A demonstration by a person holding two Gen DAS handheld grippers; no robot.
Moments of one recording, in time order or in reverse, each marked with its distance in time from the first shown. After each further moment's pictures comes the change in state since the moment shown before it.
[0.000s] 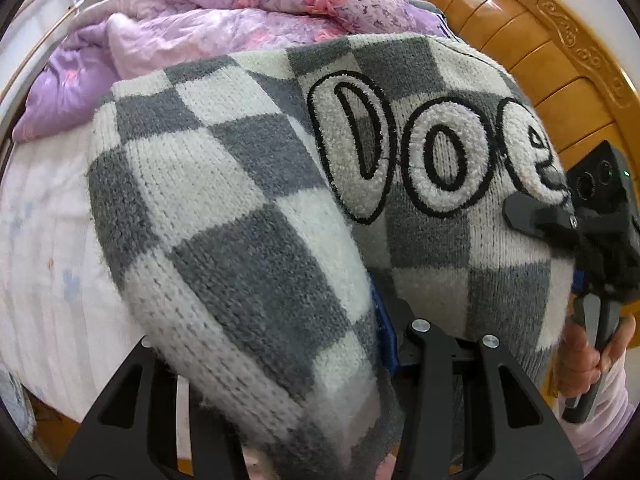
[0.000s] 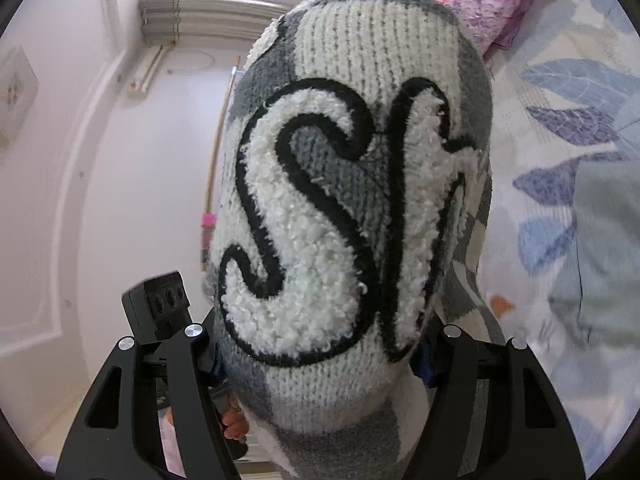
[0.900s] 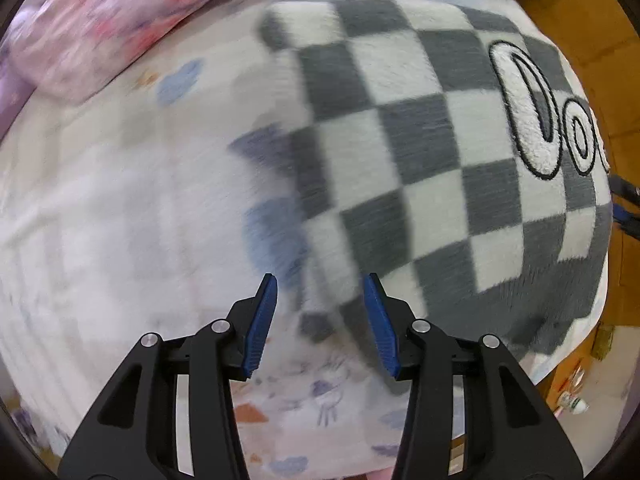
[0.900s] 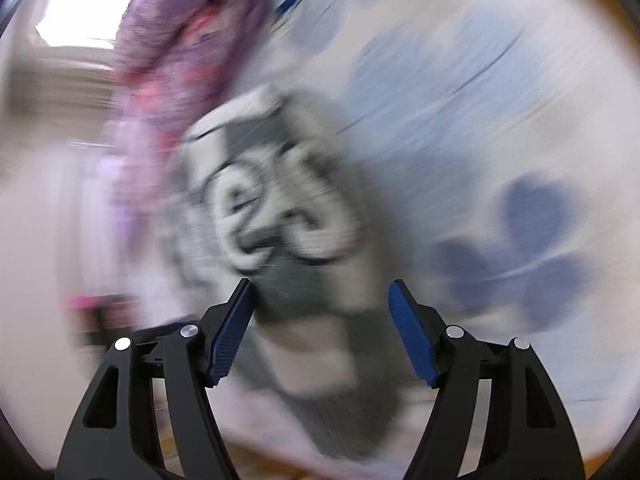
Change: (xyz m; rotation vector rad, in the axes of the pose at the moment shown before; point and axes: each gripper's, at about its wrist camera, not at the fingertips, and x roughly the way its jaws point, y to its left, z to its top) left arm 0.241 -0.045 -0.015 0.123 0.306 0.045; right arm -0.214 -0.193 -0.030 0.183 -0.215 -0.723
